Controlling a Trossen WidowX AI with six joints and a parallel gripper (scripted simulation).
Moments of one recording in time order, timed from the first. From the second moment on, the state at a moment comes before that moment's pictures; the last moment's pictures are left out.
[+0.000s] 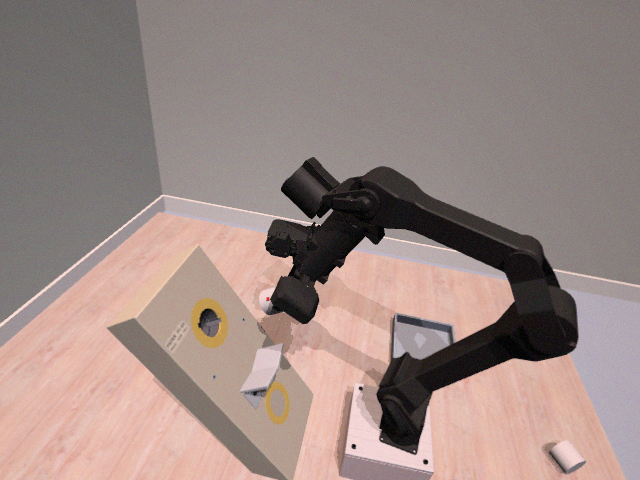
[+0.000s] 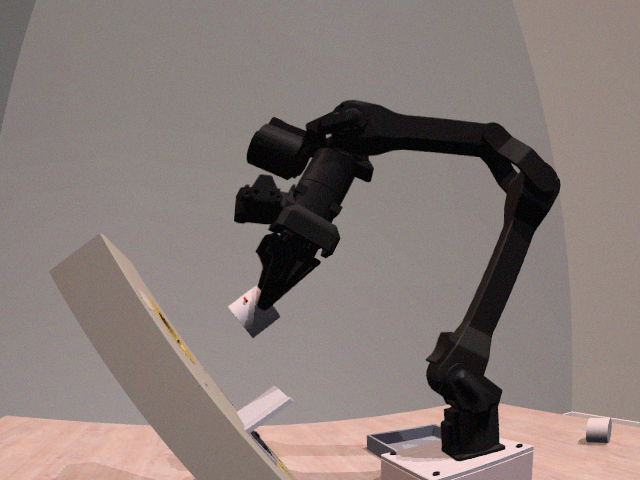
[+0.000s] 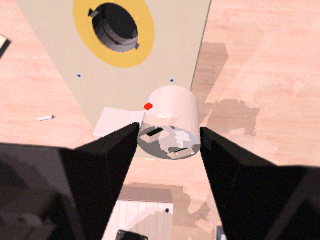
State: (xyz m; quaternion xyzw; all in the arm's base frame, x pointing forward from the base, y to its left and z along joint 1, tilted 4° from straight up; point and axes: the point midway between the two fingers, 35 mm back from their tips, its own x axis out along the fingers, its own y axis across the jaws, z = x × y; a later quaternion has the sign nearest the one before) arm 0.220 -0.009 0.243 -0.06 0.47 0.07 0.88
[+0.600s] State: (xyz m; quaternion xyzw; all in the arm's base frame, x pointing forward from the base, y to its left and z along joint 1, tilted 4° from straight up) arm 0.220 -0.059 0.240 -0.01 0.47 -0.02 0.88
